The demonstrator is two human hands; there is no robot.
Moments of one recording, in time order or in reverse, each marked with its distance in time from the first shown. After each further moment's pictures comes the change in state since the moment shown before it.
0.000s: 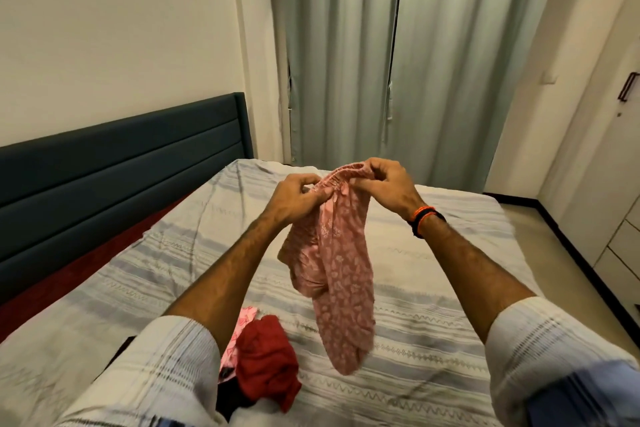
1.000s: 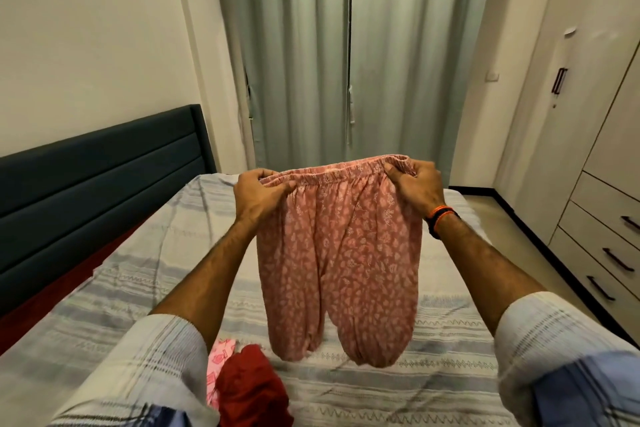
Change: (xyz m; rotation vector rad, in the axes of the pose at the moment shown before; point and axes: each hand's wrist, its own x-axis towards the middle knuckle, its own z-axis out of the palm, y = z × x) left_hand 0.065 -0.026 -0.003 -0.126 0.347 -0.097; right_hand 0.018 0.045 -0.051 -0.018 0.479 0.211
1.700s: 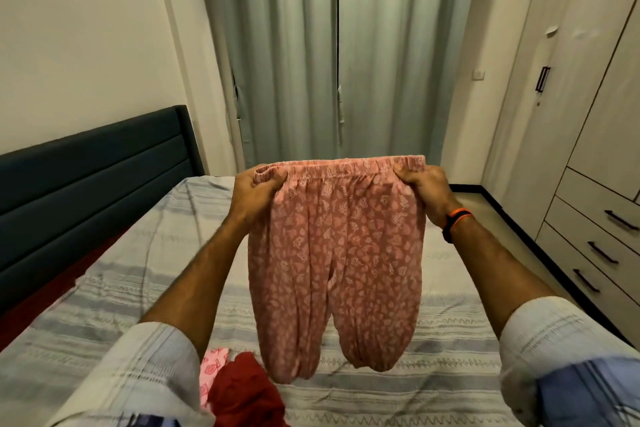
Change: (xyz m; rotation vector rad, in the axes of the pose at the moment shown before) left_hand 0.012 -0.001 0.004 -0.267 -0.214 -0.027; right_hand 0.008 0.015 -0.019 0.402 -0.185 0.251
